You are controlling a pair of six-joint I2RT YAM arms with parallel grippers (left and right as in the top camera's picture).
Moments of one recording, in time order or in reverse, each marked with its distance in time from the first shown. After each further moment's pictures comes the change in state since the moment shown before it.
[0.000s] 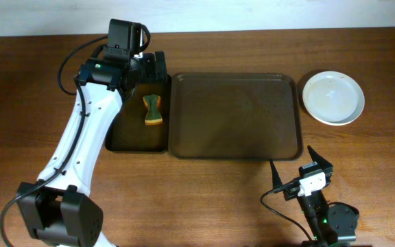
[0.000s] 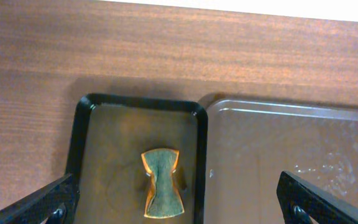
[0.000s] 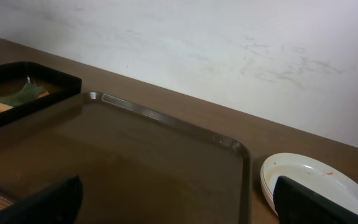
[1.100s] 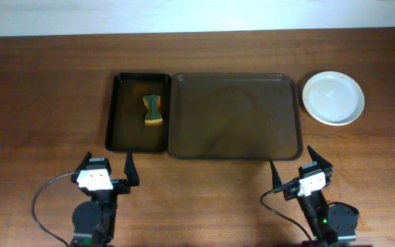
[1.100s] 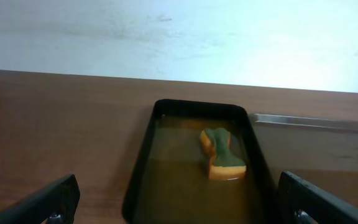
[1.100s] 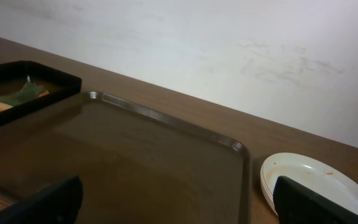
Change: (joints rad) left arm 0.119 -1.542 -1.653 0.868 -0.047 0.171; right arm 0.000 0.002 0.000 0.000 0.000 -0.002
